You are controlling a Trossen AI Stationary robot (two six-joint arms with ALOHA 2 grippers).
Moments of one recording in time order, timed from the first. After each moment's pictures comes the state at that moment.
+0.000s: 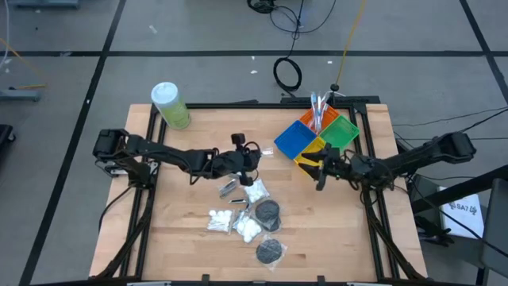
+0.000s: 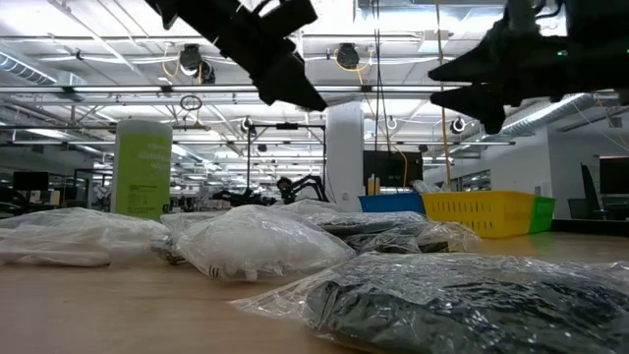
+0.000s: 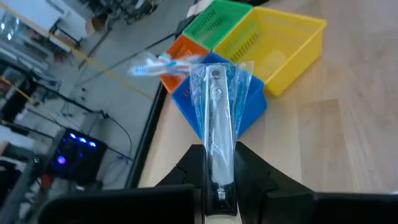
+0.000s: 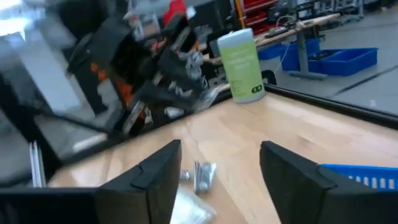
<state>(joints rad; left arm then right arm) -0.07 1.62 1.03 0.07 -0.55 0.40 0.13 0.96 0.15 0.84 0.42 0.34</state>
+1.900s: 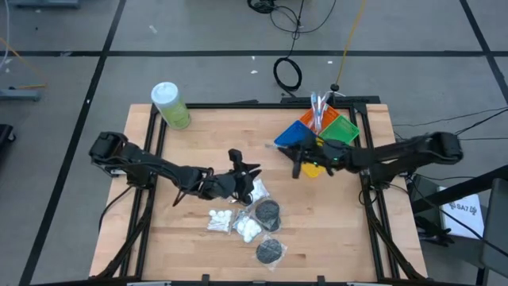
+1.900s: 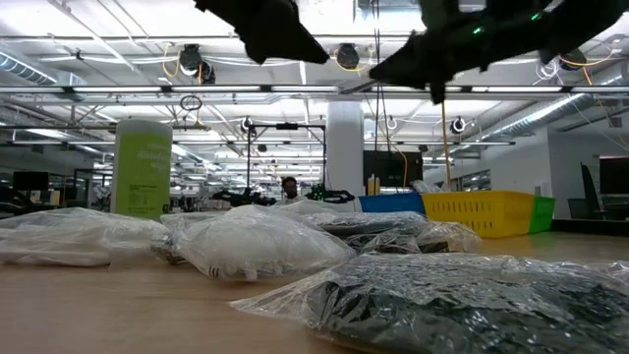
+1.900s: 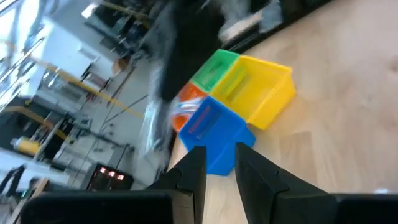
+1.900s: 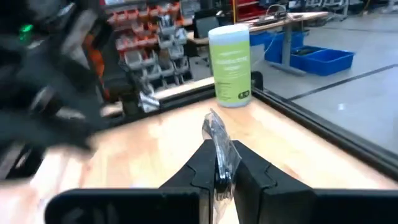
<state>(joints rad) -0.28 1.60 1.04 0.17 -0.76 0.48 -0.03 1.18 0.54 0.52 0.30 0.19</state>
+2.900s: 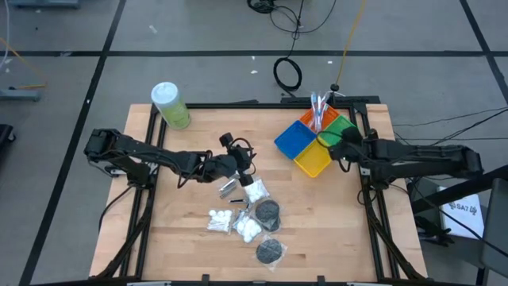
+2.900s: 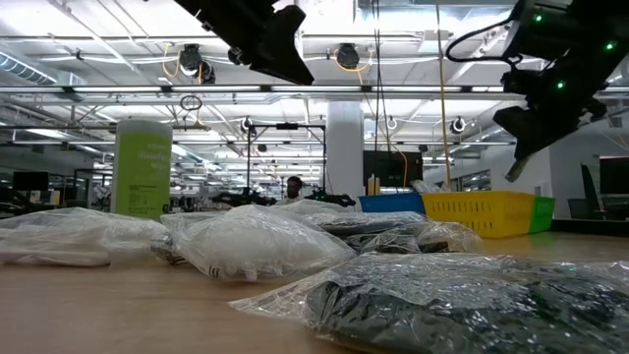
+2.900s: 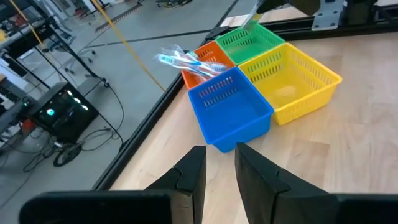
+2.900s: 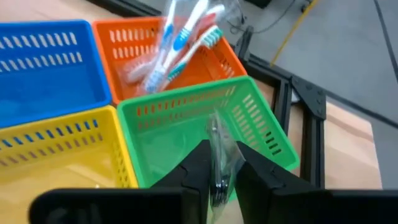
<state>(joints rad) -0.13 1.54 1.04 0.00 -0.68 0.03 -0.18 0.78 0.53 -0.93 0.85 0.74</state>
